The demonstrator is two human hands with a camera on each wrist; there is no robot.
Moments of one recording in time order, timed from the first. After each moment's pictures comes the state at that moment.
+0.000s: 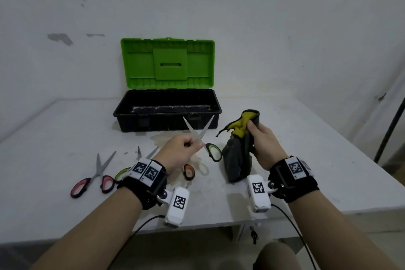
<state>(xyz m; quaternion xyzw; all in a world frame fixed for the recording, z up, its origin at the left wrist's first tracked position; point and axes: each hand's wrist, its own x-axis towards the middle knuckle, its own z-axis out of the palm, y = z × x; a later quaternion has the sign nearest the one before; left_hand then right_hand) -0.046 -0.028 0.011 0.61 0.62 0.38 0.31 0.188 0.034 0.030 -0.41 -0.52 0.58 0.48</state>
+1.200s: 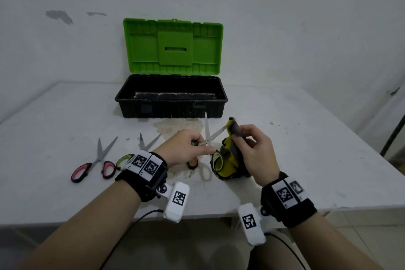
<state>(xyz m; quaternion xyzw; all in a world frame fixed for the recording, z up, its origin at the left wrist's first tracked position) -0.049 -0.031 0.004 0.66 0.60 0.32 0.33 0.164 -0.013 0.000 -0.43 -0.63 0.39 0.51</state>
